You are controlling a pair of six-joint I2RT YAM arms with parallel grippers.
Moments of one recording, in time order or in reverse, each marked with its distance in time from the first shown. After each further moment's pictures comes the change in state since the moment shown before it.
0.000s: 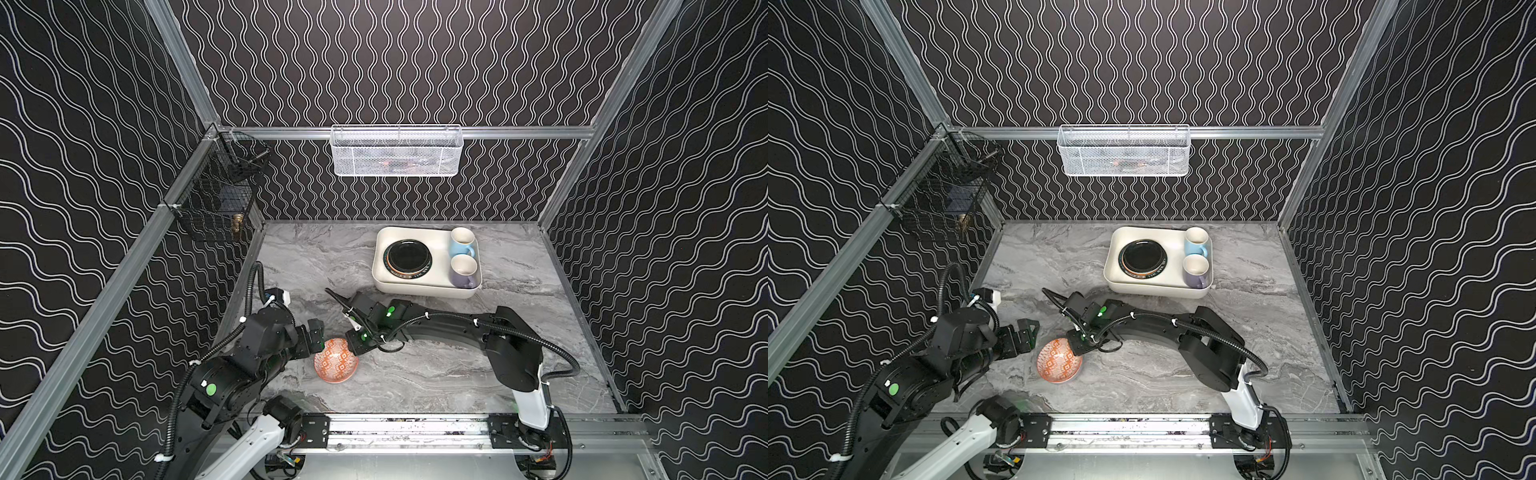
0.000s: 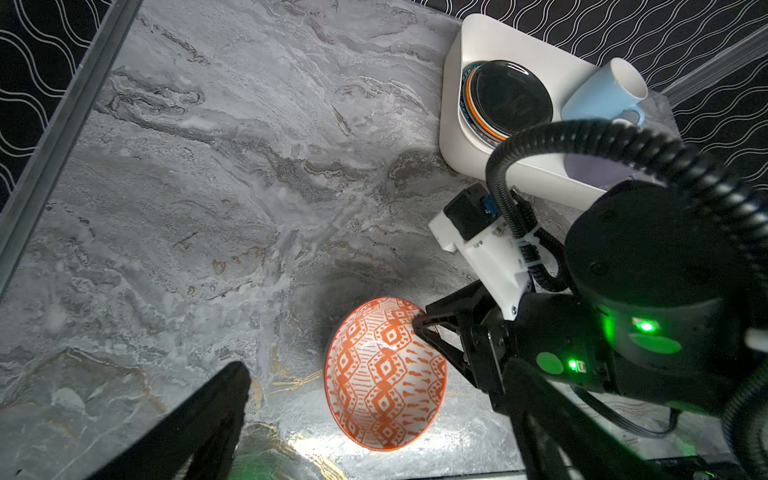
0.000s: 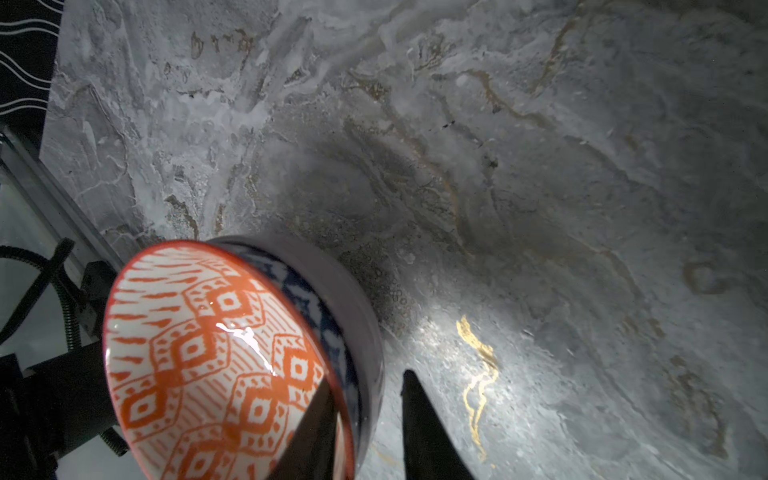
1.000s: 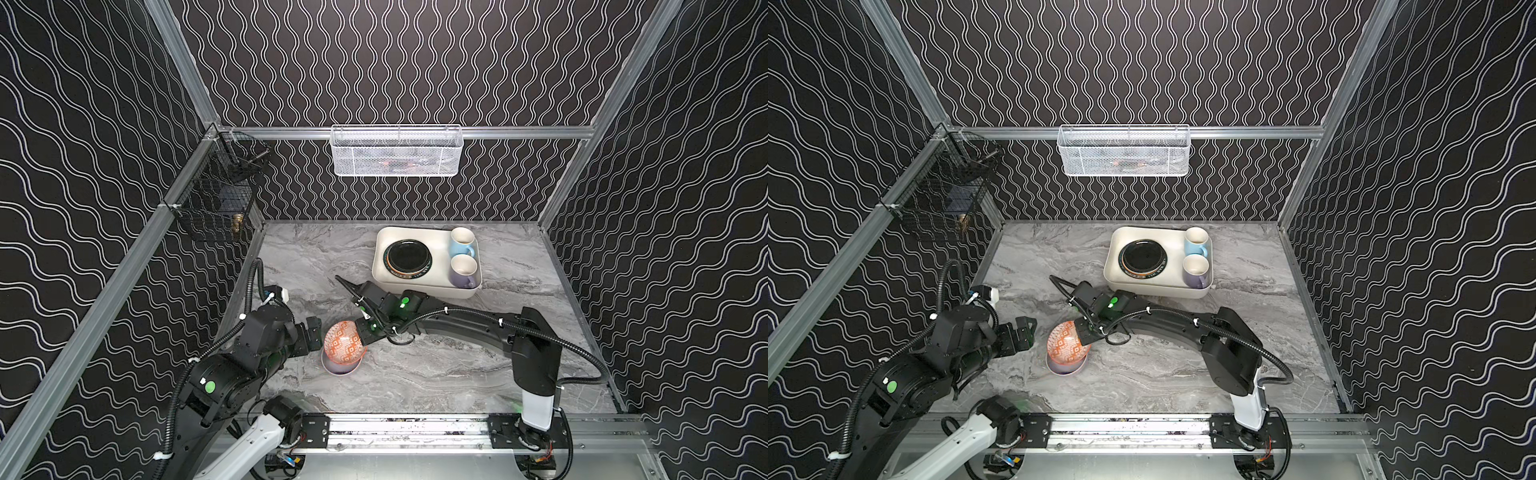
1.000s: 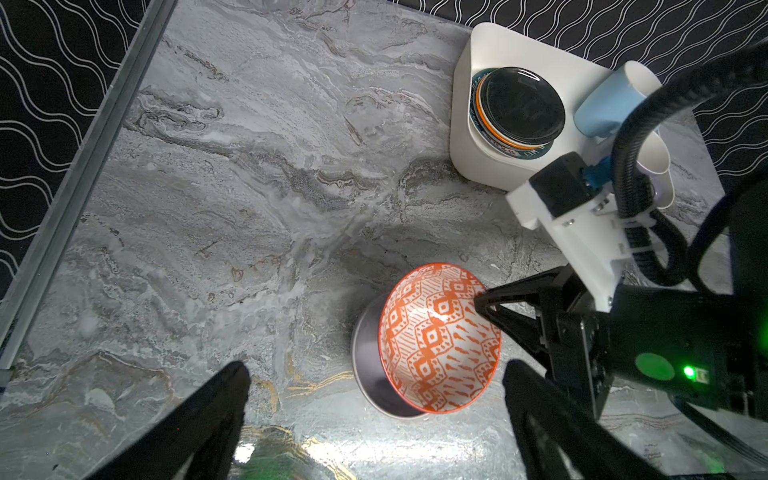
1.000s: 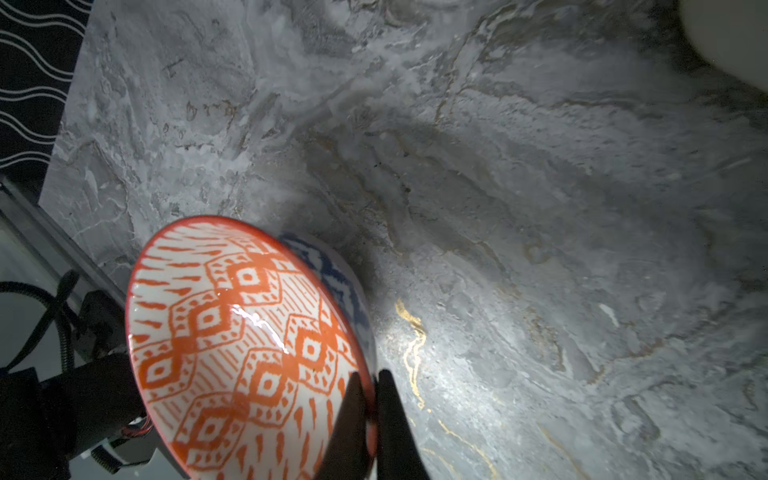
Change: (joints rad) left arm 0.000 0.034 0.033 0.000 -0.032 0.024; right arm -0.048 -0.130 -0.026 -0.071 0.095 0.003
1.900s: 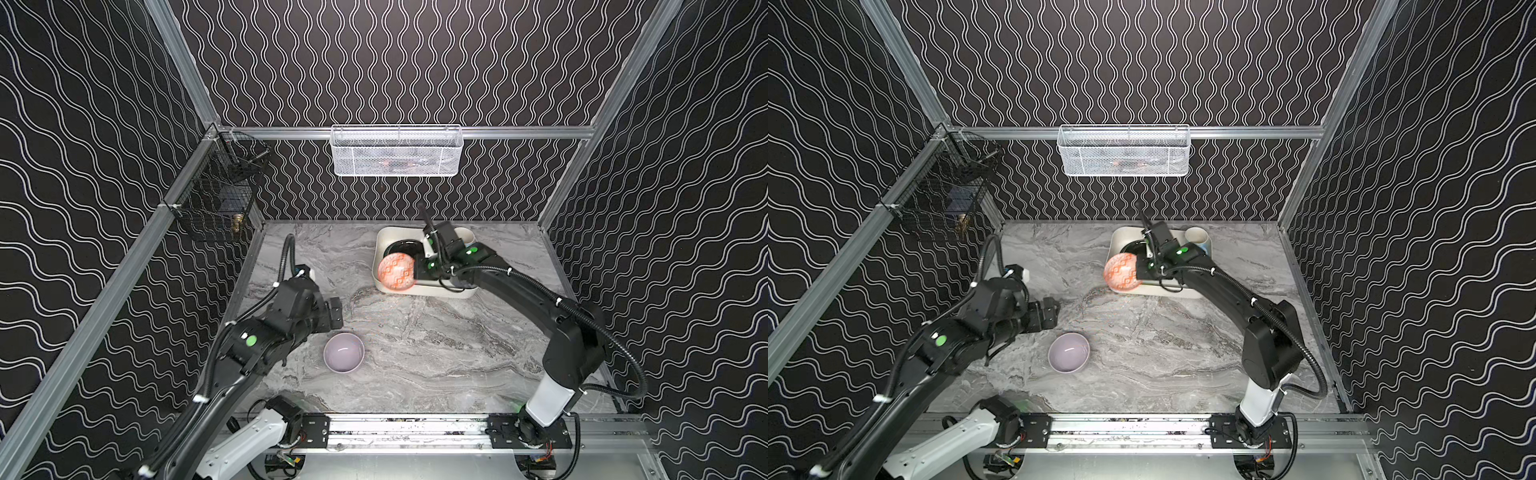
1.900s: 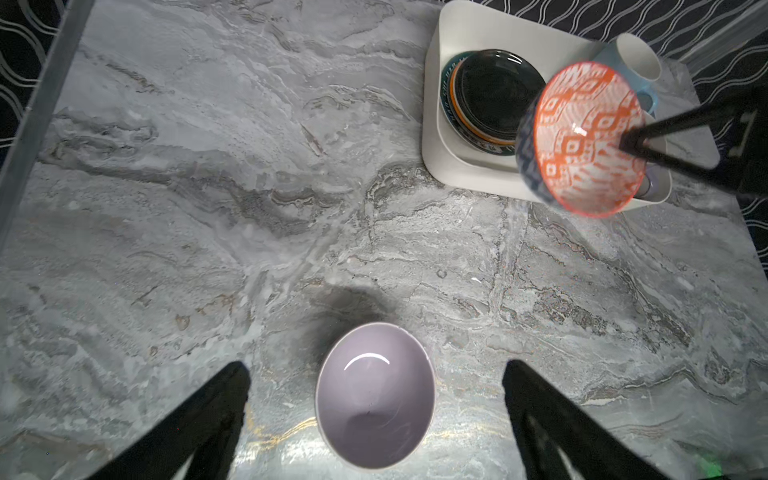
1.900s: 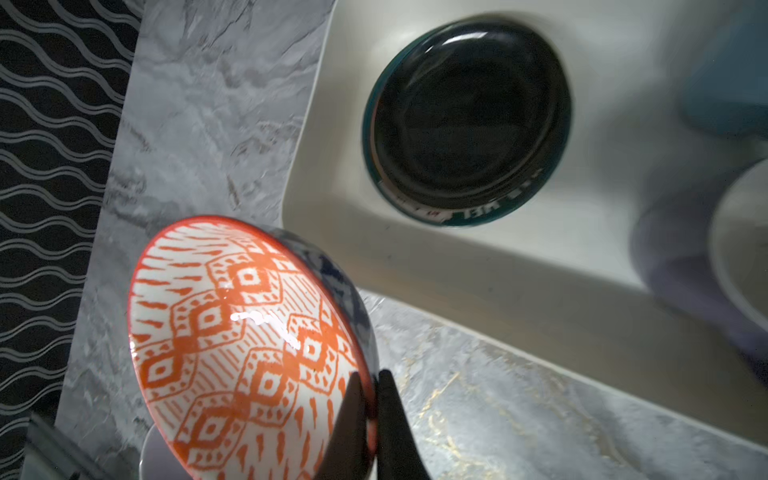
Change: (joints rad) left arm 0.000 0.280 0.006 0.222 0.086 0.052; right arm -0.512 -0.123 0.039 -0.004 -0.024 -0.090
